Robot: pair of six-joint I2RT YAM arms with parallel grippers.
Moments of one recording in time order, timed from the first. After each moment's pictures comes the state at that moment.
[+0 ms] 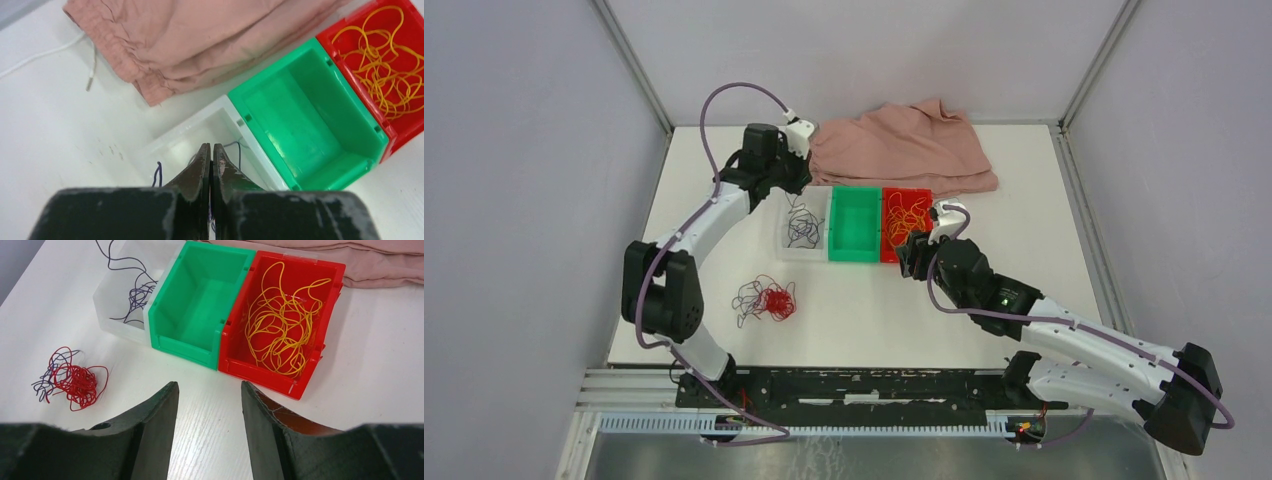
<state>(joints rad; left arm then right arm) -0.29 1.68 1.34 -0.26 0.29 0.19 0.93 0.95 0.68 -0.09 0.47 0.43</state>
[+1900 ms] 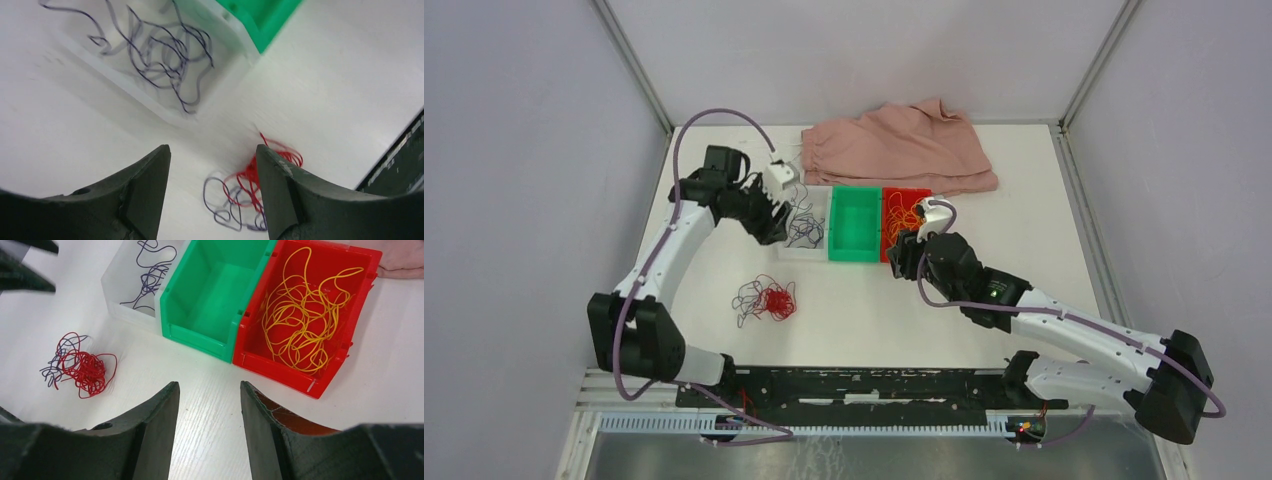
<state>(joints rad) -0.16 1.46 1.27 -0.78 0.51 0.59 0.93 1.03 0.73 -0.12 0.41 0.45</state>
